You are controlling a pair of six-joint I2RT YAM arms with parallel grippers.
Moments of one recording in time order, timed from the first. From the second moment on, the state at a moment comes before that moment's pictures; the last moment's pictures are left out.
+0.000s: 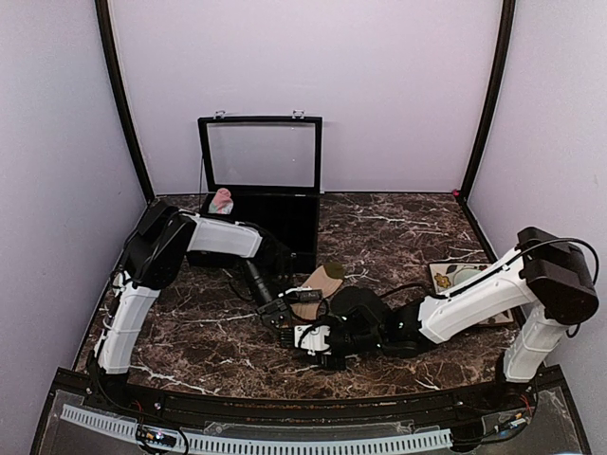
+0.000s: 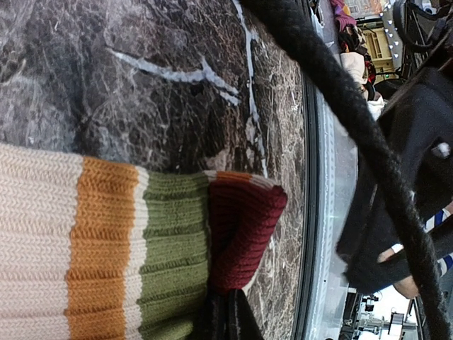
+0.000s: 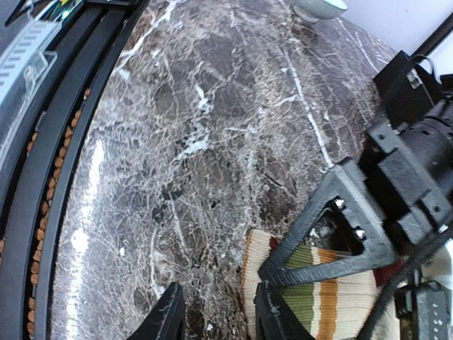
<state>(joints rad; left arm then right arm) -0.72 2.38 1.69 -1.22 0.94 0.72 1.24 1.69 0.75 0.31 -0.13 -0.46</state>
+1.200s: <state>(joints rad) -0.72 2.40 1.69 -1.25 0.96 0.75 1.15 1.82 0.79 0.31 -0.18 -0.55</state>
